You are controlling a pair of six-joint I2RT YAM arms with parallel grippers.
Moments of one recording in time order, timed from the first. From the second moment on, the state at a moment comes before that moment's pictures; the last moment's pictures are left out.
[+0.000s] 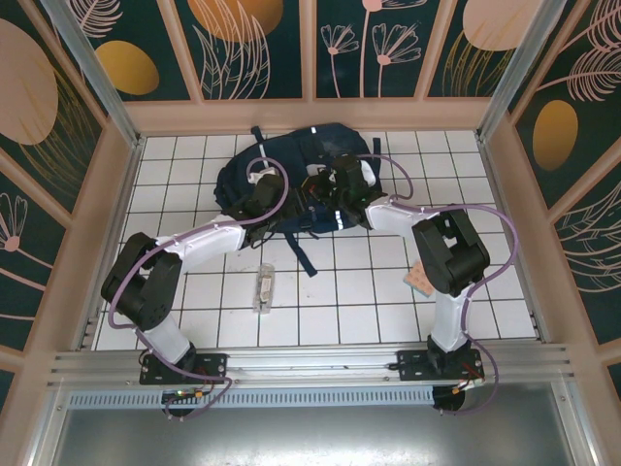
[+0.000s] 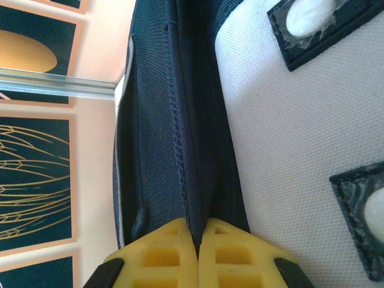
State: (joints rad) left arm -0.61 1.69 1.05 -0.05 -0.18 -0.76; right arm 0.58 1.91 1.21 0.22 -0.27 1.13
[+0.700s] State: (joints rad) left arm -0.54 1.75 1.11 -0.15 -0.21 -0.55; right arm 0.58 1.91 1.23 0.19 -0.31 1.12
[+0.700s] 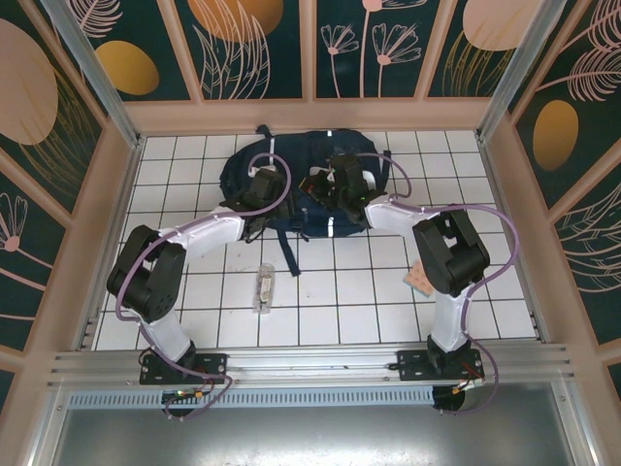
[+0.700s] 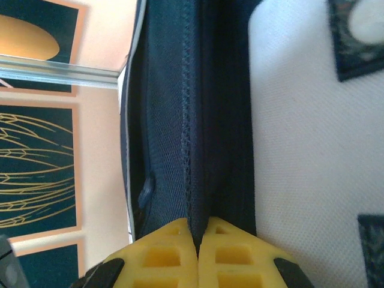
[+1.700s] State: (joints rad) left arm -0.46 1.68 1.09 -0.27 -0.01 -0.51; right arm 0.56 1.88 1.23 0.15 -0.34 1.09
